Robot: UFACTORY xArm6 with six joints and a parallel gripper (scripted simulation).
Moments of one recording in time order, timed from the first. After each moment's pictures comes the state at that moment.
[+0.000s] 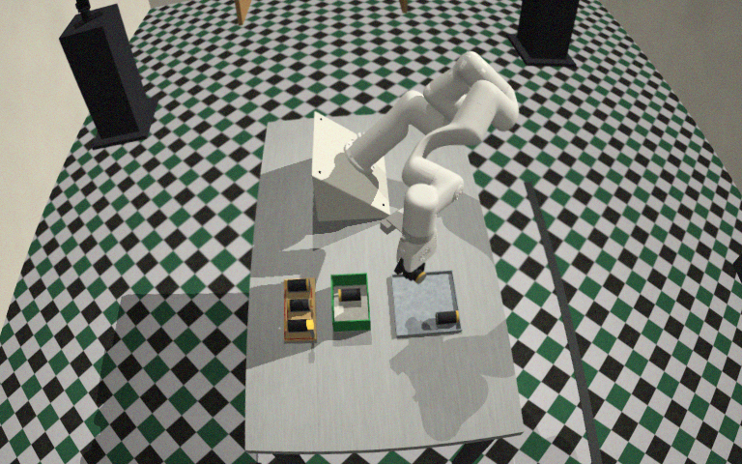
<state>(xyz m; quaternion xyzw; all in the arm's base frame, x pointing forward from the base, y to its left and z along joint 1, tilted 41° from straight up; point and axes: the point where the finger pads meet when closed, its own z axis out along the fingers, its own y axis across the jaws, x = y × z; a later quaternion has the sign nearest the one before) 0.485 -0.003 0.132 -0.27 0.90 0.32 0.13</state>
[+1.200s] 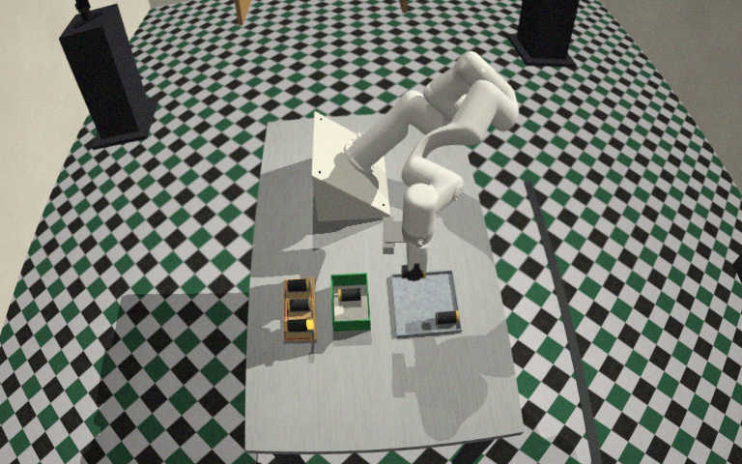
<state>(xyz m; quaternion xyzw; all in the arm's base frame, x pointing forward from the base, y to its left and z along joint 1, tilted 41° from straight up) 0.485 -0.003 0.132 -0.61 0.71 0.24 0.25</state>
